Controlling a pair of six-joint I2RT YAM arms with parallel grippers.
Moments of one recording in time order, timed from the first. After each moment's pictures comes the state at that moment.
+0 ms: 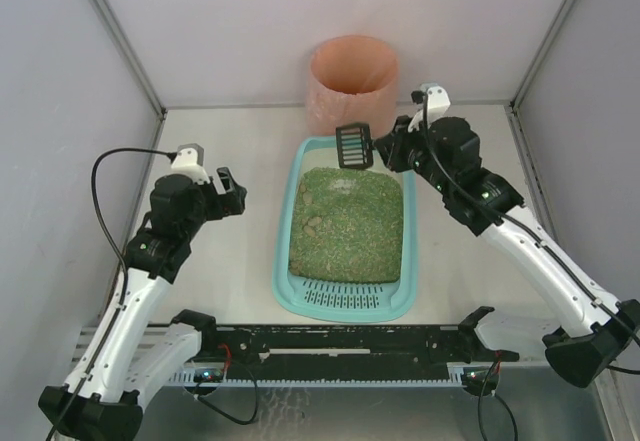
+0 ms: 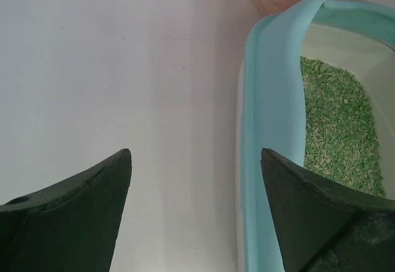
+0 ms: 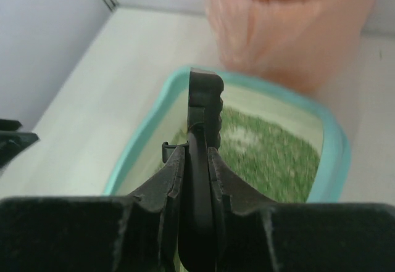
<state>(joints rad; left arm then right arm) -0.25 0.78 0.85 -0.47 -0.08 -0.32 0.58 1.16 1.30 -0.34 0.07 0.29</state>
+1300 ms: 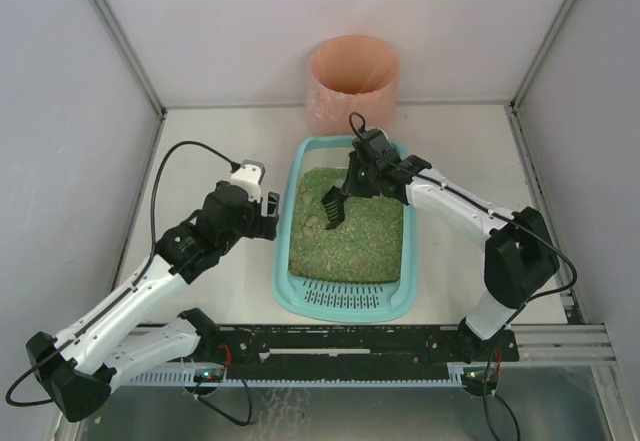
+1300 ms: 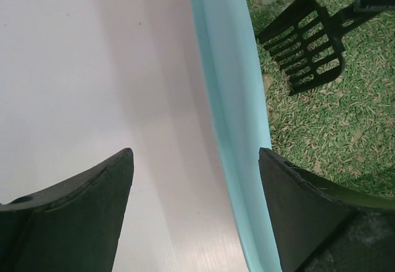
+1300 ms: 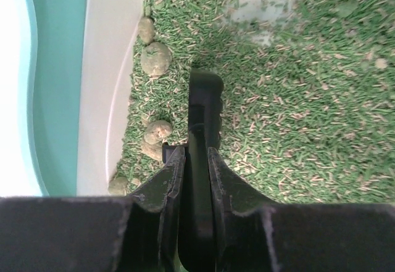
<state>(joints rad) -0.68 0.91 0.86 -0.55 -0.31 -0.24 0.65 1.66 1.34 -0.54 0.04 0.63</state>
